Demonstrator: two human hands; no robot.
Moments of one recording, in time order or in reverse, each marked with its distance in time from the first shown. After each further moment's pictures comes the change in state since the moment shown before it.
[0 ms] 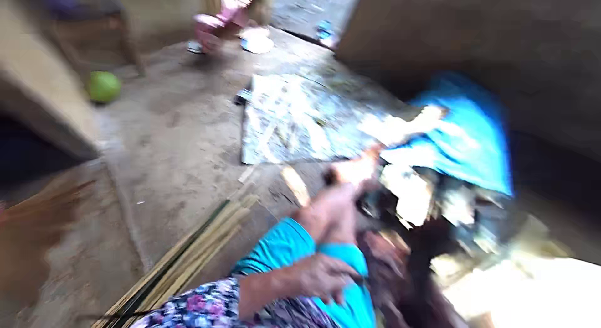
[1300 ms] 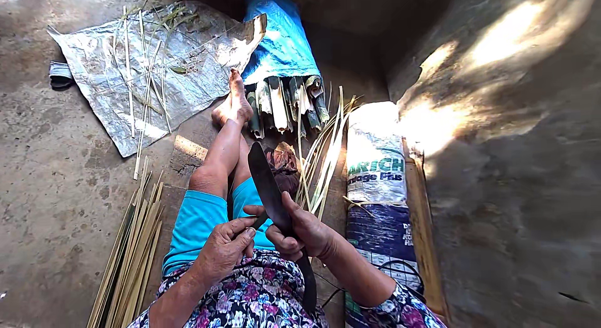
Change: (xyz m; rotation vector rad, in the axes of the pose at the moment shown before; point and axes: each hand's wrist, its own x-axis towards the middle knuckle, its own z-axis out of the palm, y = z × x) left_hand -0.015 -0.026 0.007 -0.299 -0.076 -0.058; right_hand 0.002 0.027 0.013 0.373 -0.406 0.130
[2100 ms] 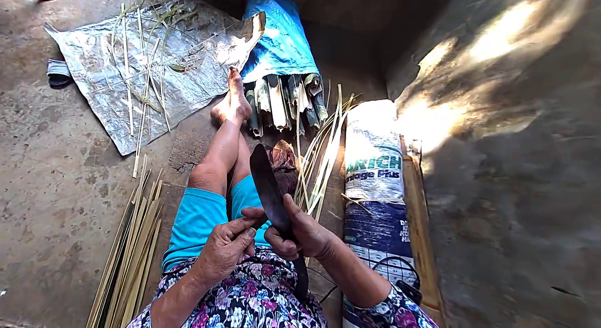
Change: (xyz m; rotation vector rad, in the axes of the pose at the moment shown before) left_hand -0.004 -0.008 0.004 0.040 0.003 0.107; right_hand -0.002 0.007 0.006 -0.066 -0.026 -0.078
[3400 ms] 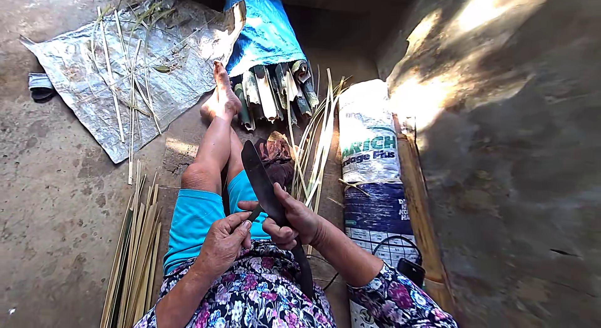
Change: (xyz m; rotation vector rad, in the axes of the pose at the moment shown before) left_hand 0.005 -0.001 0.002 0.077 0.058 -0.146; right_hand -0.002 0.014 -0.019 0.136 0.029 0.041
